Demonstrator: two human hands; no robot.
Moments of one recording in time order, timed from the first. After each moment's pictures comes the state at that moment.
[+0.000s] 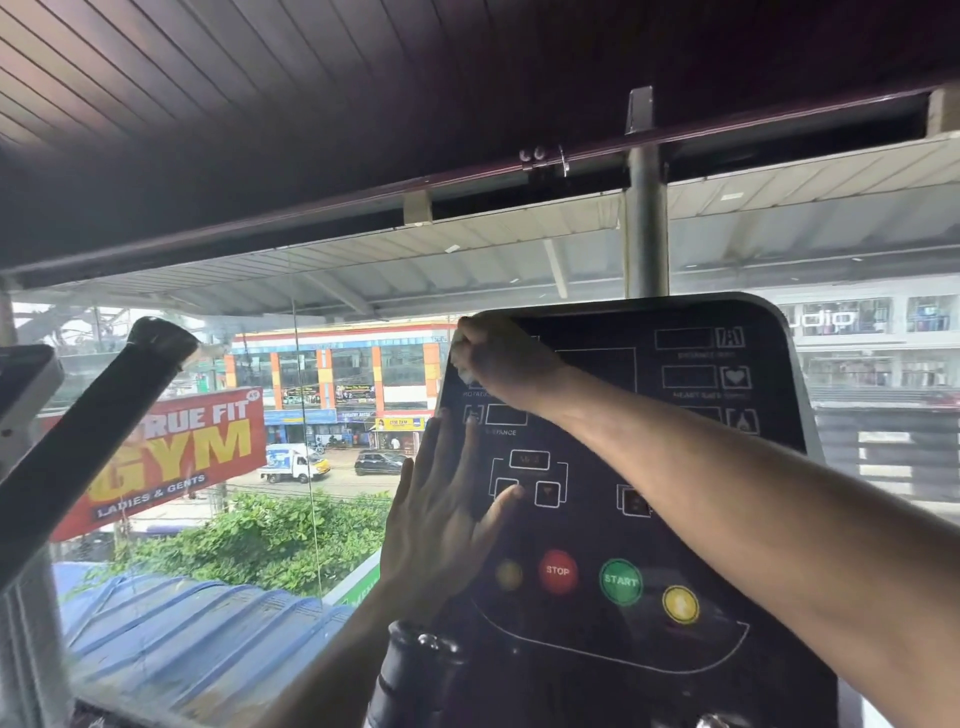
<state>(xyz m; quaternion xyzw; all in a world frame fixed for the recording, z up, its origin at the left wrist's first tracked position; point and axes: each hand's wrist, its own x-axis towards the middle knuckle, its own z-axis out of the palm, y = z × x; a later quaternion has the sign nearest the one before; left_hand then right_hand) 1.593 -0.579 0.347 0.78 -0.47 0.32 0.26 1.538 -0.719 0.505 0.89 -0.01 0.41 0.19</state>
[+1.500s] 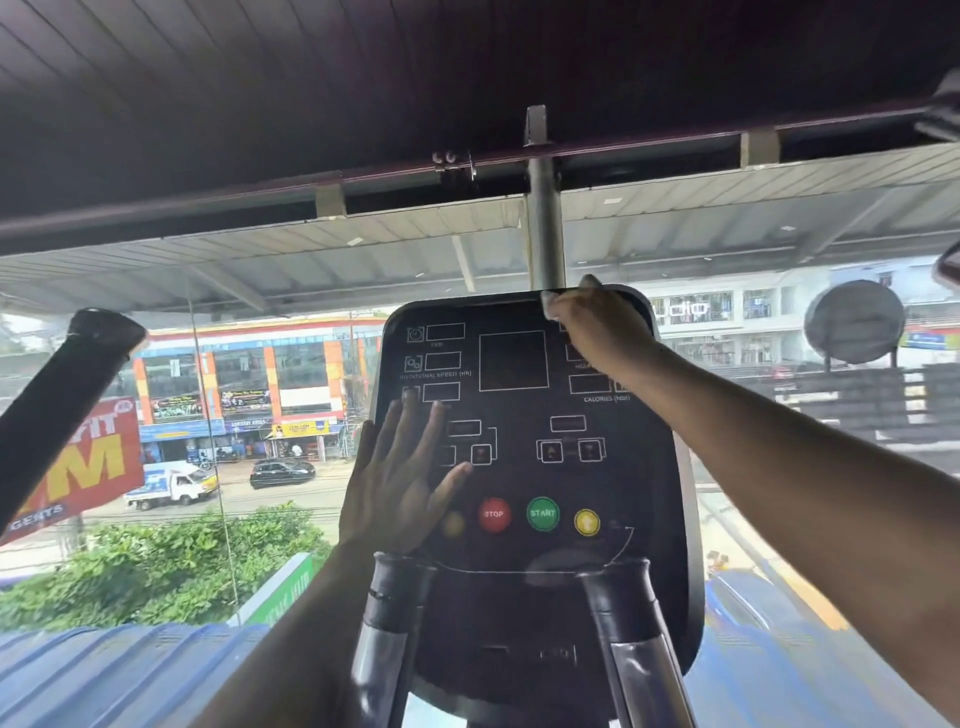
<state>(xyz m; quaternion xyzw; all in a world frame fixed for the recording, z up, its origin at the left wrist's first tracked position) 1.601 -0.583 0.342 0.72 -0.52 0.39 0.23 1.382 -0.777 0.502 0.82 -0.22 0.43 0.30</state>
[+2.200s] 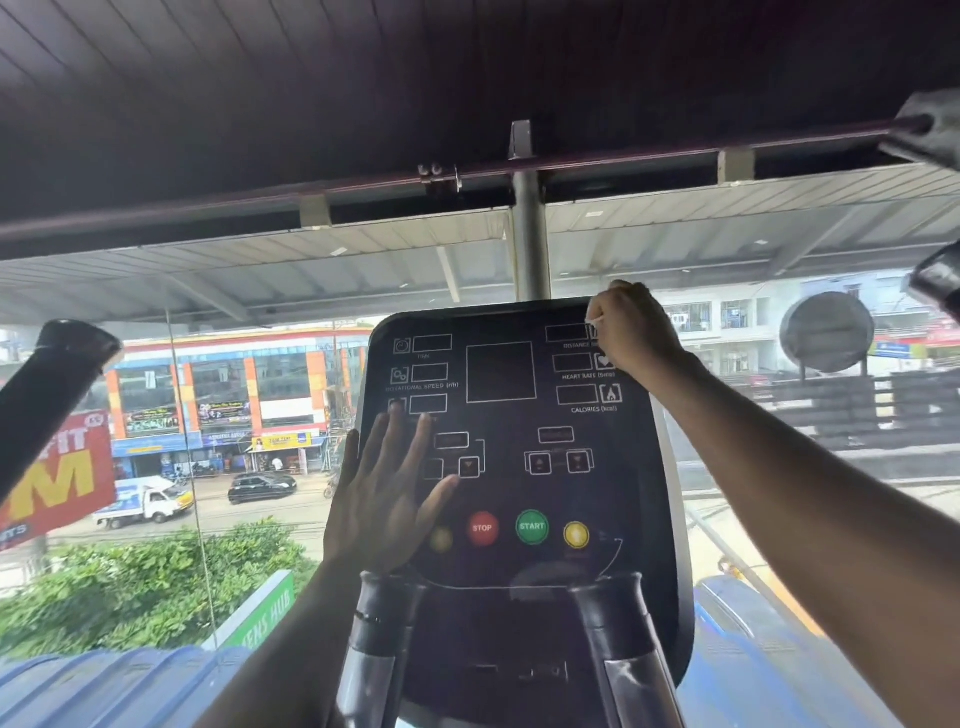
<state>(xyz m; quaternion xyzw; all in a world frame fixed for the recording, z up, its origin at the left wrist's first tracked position) 1.608 -0.587 0.335 0.71 -0.53 0.40 0.24 1.350 -0.803 0.506 0.79 -0.34 0.49 0.15</state>
